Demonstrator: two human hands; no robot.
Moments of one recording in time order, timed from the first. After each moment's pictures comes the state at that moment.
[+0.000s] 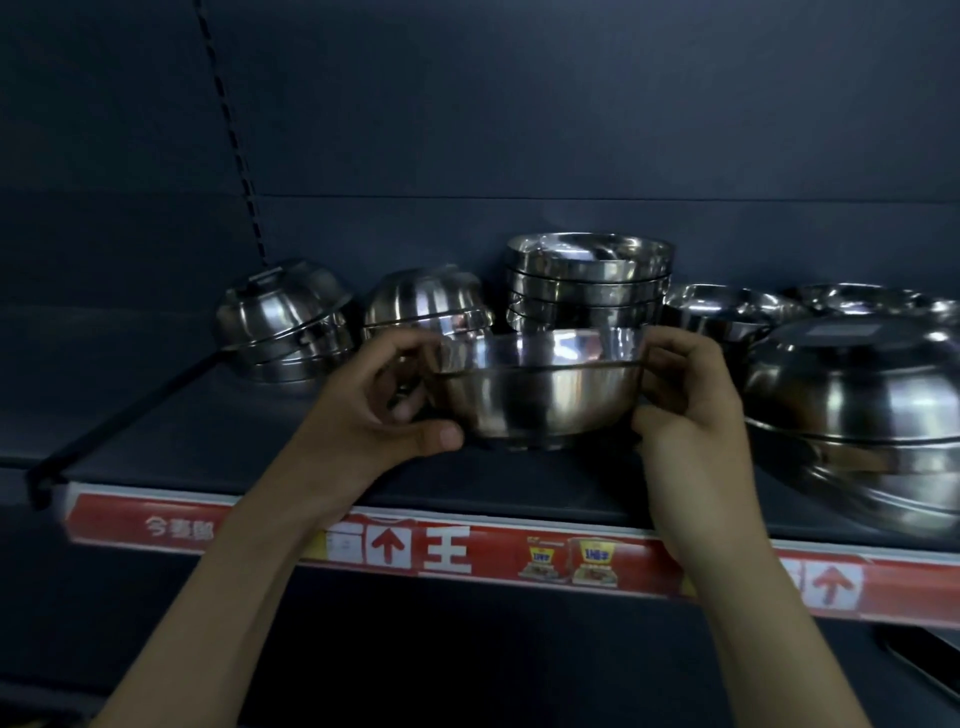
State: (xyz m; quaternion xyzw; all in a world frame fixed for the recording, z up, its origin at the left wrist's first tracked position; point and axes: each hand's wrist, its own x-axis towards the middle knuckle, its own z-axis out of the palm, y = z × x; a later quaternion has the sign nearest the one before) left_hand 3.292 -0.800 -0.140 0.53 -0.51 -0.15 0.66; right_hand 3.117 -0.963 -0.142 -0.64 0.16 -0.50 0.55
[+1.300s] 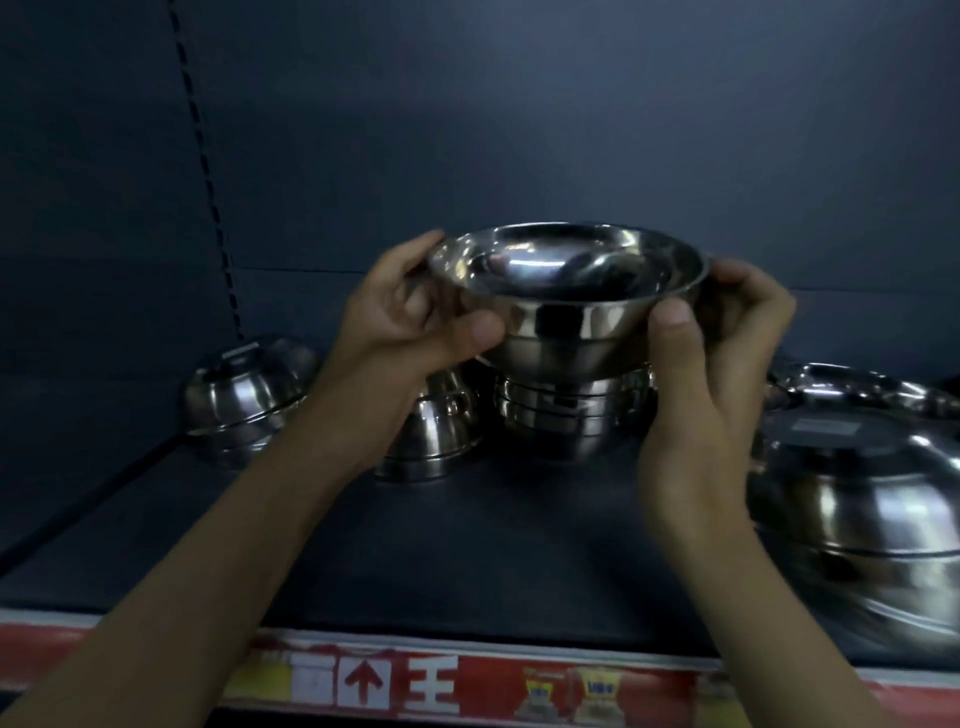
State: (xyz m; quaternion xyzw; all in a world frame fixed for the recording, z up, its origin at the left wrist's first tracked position) left_hand 3.305 -0.860 -0.045 0.43 -0.50 -0.11 0.74; right_hand 3.148 -0.961 -0.061 -0.62 0.02 -0.67 0.41
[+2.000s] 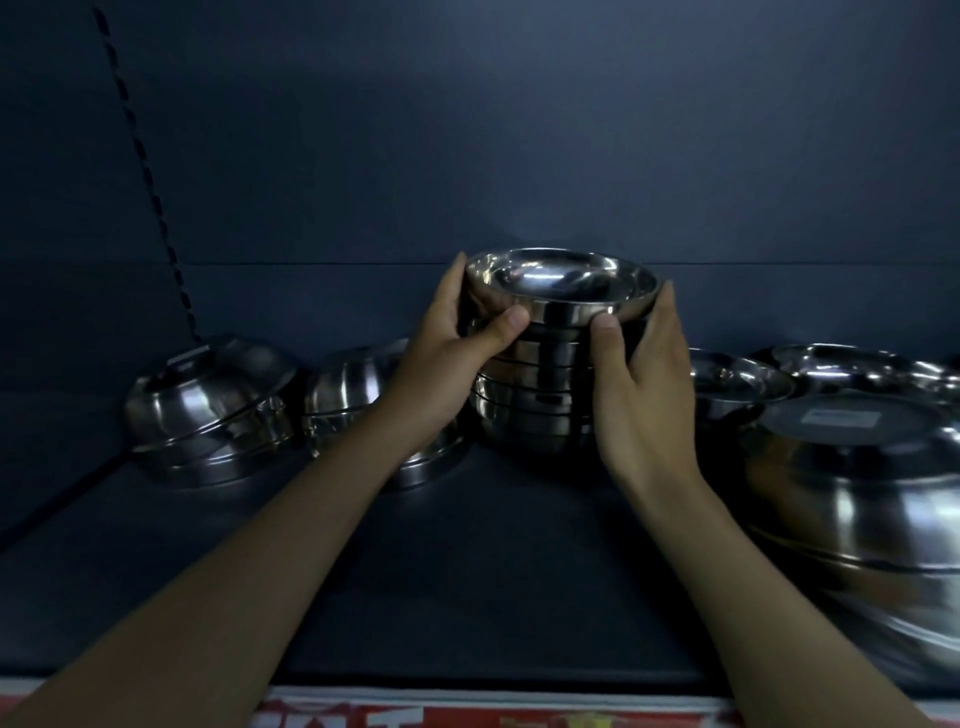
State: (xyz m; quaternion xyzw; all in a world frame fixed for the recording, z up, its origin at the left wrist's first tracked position) left_hand 3.330 -0.959 -0.075 0.55 -0.48 -0.09 0.67; right_hand 3.188 -1.043 -0.097 -0.72 0.24 -0.57 0.30
